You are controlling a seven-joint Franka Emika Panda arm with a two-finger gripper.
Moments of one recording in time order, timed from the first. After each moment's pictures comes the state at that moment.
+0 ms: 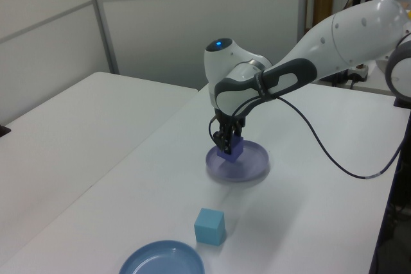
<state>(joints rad) -0.14 0.37 0.05 -1.73 -0.20 2.15 0.05</state>
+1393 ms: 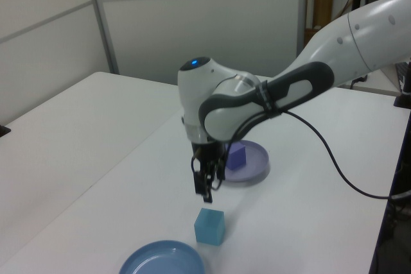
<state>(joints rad) -0.11 0.21 0.35 -1.89 -0.07 2.03 0.05</state>
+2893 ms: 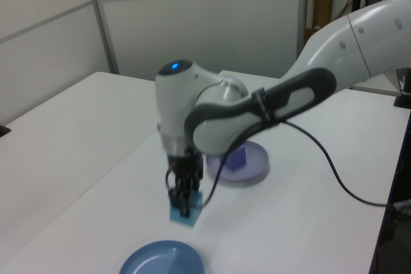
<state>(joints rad) 0.06 0.23 0.36 -1.81 -0.08 2.05 0.21</state>
